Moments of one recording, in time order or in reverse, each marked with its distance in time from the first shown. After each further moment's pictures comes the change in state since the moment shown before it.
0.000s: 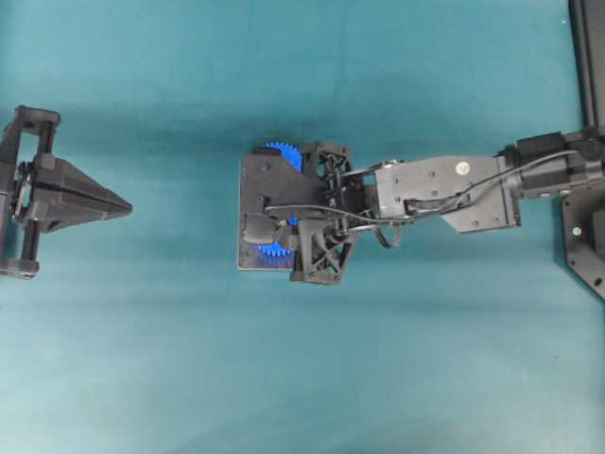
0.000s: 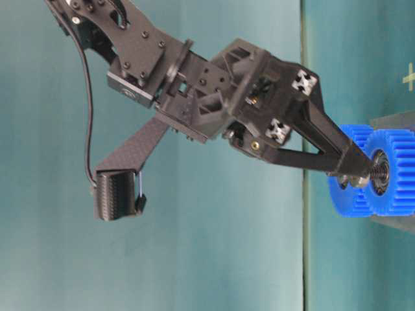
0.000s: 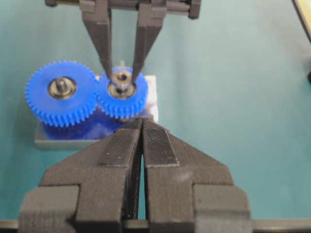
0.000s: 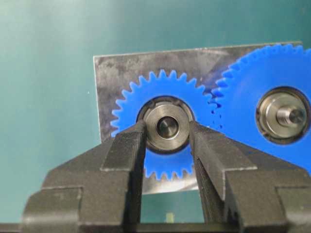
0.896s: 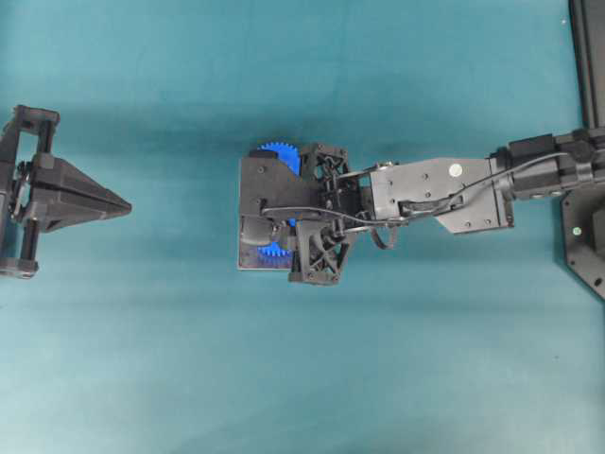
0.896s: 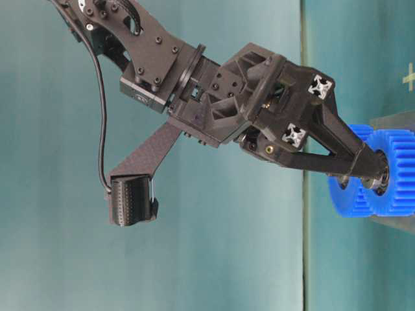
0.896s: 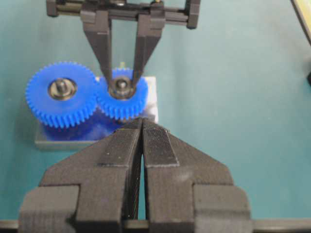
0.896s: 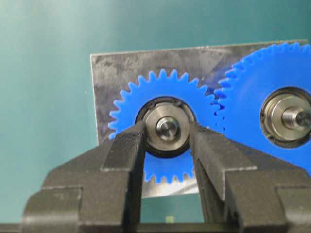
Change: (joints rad) left arm 0.000 -0.005 0.000 0.000 0.000 0.000; right arm -0.003 0.015 -0.002 0.002 -0.009 0.002
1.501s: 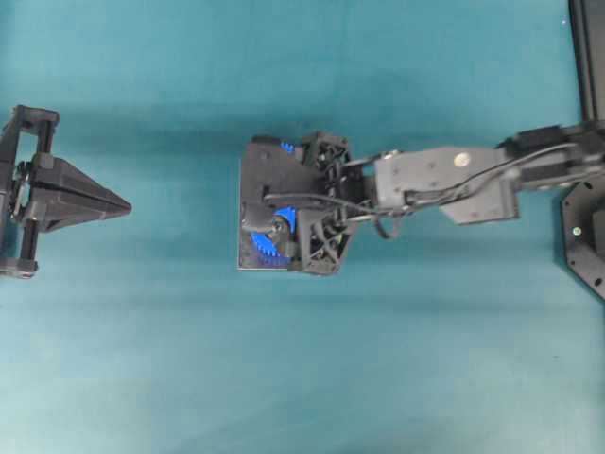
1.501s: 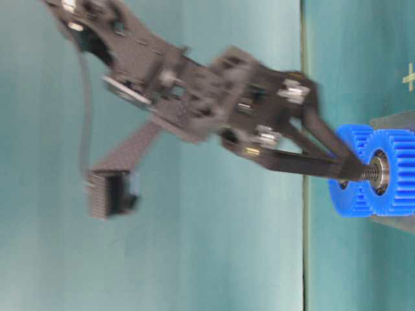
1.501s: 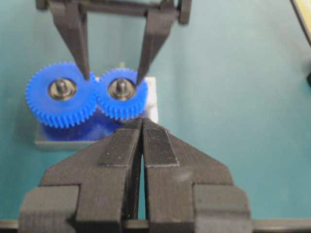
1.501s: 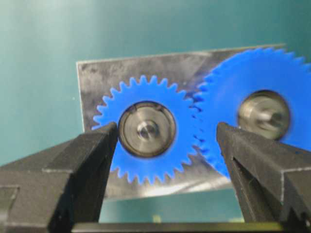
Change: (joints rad) left arm 0.000 -0.002 0.000 -0.002 0.000 -0.002; right arm -0.020 -0.055 0.003 -0.008 0.026 -0.002
